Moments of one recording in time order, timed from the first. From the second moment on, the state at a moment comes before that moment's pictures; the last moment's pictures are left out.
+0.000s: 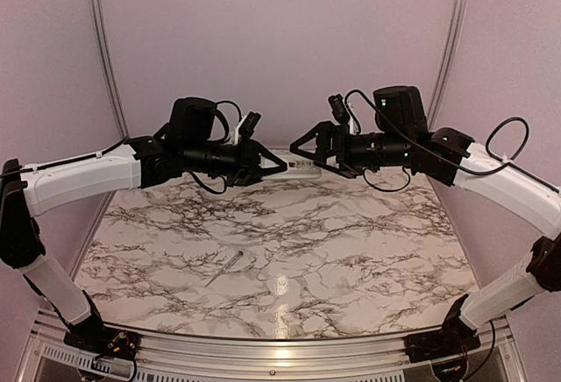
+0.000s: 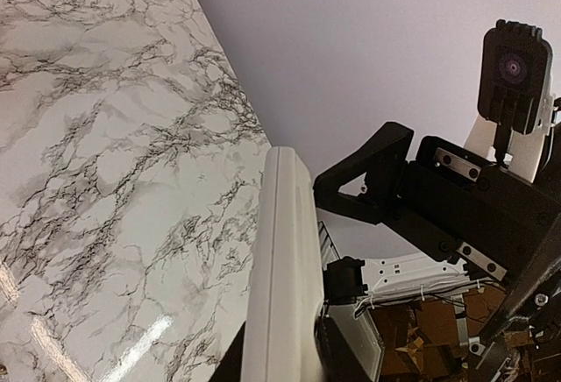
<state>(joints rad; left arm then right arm) -0.80 1.60 1.34 -0.08 0.56 -0.85 0.77 1.38 1.34 -0.37 -0.33 0.68</state>
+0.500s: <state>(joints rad) -0.80 1.60 1.34 -0.09 0.55 -0.85 0.77 1.38 1.34 -0.39 -0.30 0.68</state>
